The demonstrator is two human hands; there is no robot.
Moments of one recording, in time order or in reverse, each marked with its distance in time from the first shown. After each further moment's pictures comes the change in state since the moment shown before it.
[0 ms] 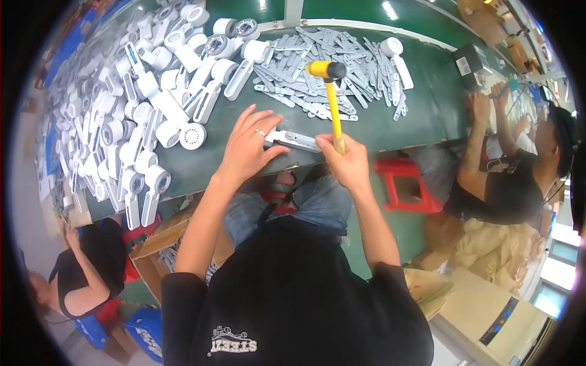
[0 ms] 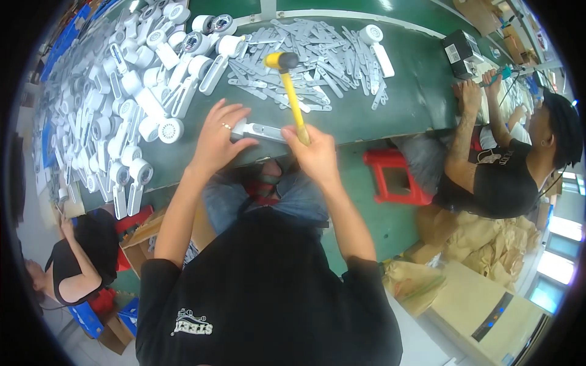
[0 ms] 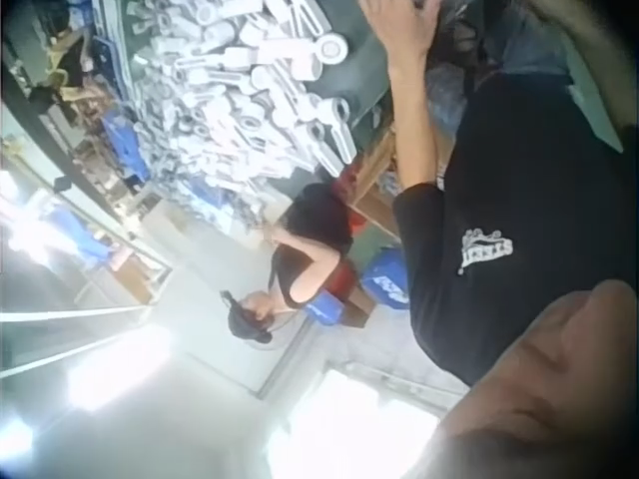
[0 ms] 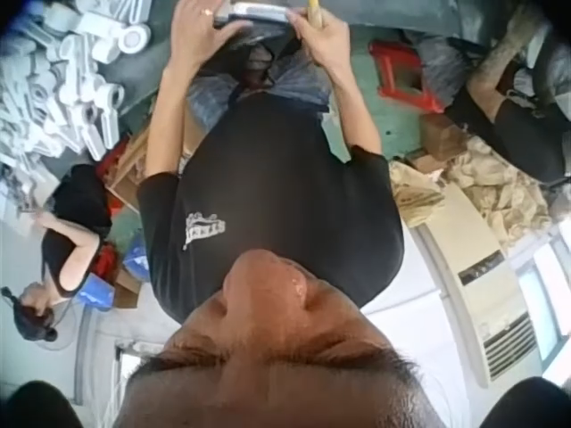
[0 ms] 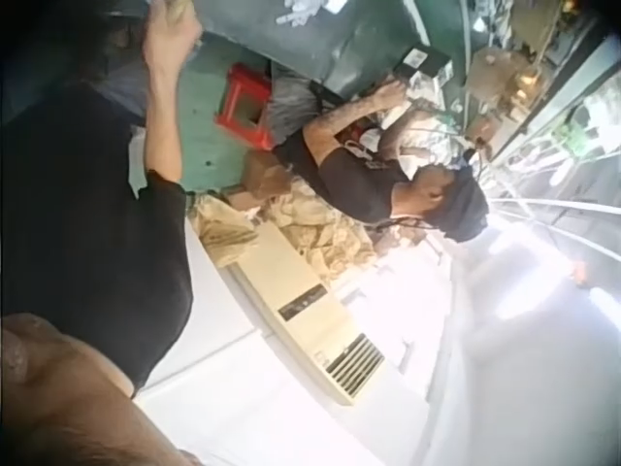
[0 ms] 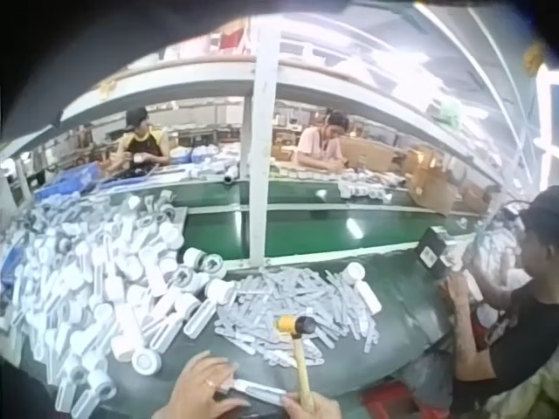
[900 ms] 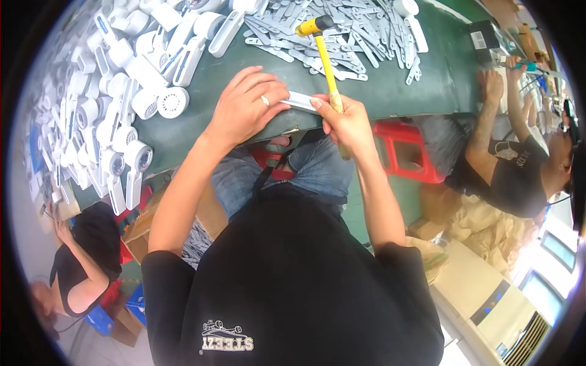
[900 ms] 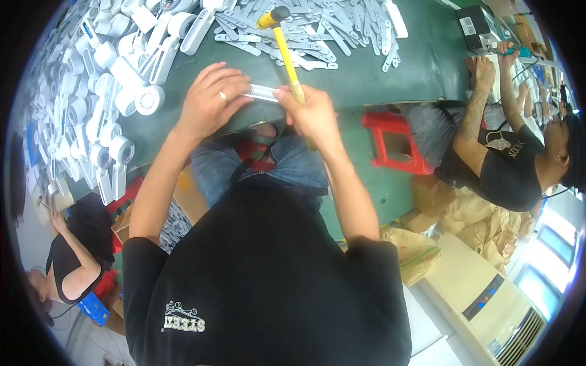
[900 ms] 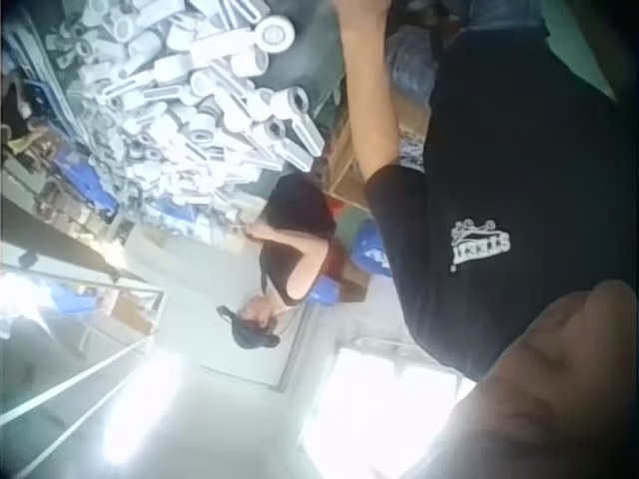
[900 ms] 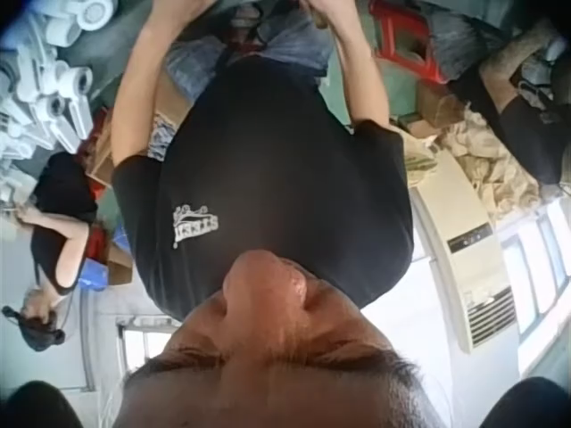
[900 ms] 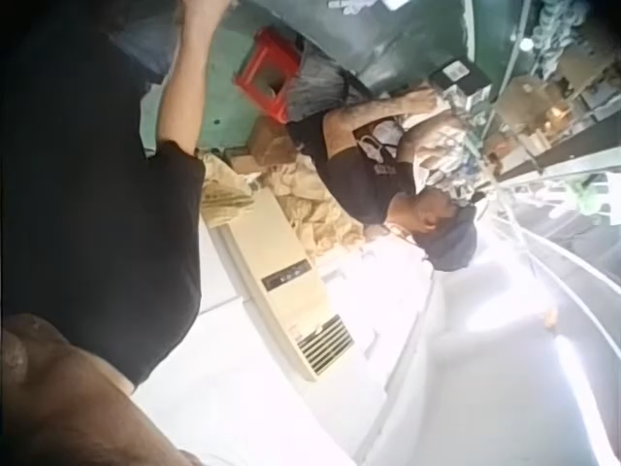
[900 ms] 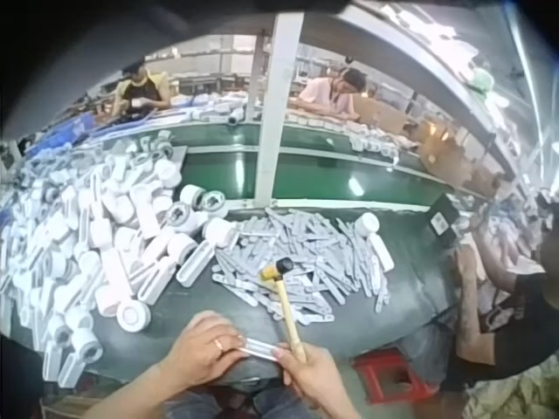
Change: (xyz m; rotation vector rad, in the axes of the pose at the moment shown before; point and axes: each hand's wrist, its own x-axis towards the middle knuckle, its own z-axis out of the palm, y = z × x) left_hand 0.005 -0.013 0.018 -0.062 -0.016 0.163; right_hand 0.015 -0.003 0.006 0.040 -0.157 0.312
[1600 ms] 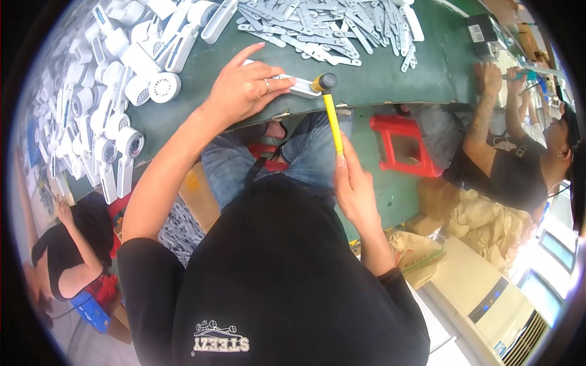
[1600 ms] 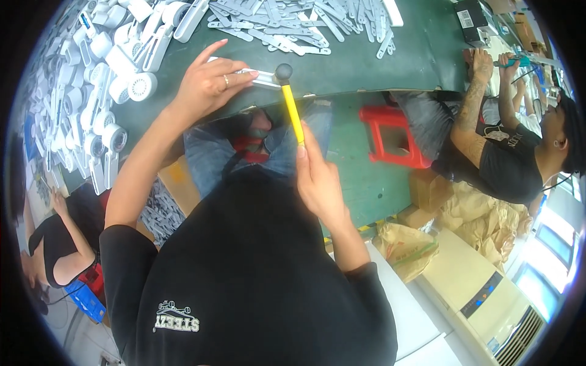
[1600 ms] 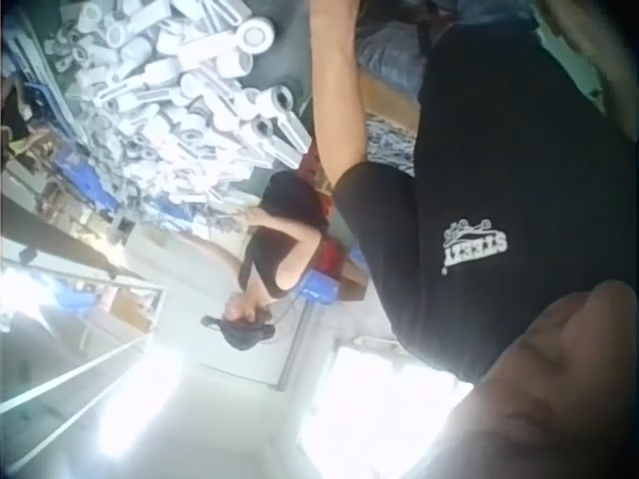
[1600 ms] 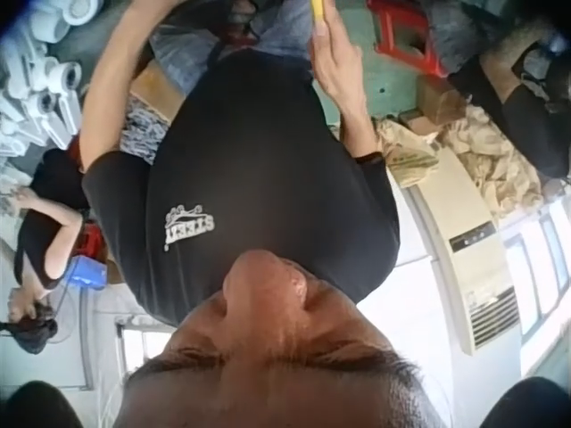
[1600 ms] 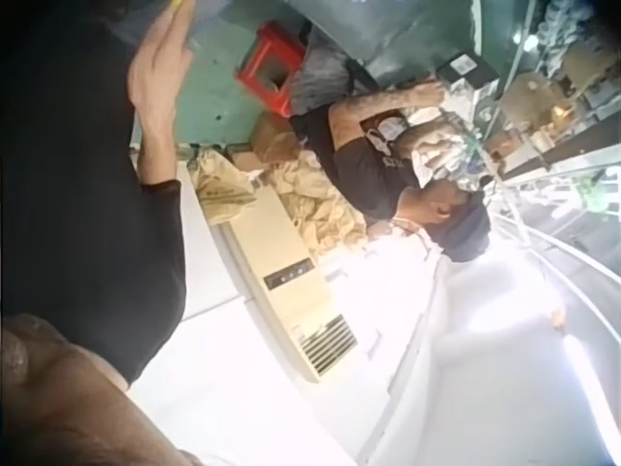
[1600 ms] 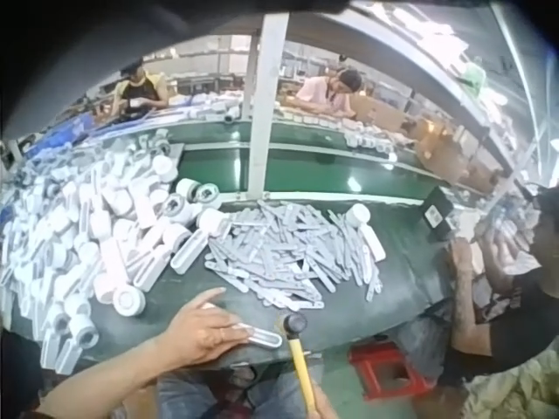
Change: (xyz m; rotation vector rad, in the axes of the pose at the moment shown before) left_hand 0.008 0.001 0.004 0.044 -0.106 0.125; right_hand -0.148 0.042 -0.015 -0.372 0.138 -0.167
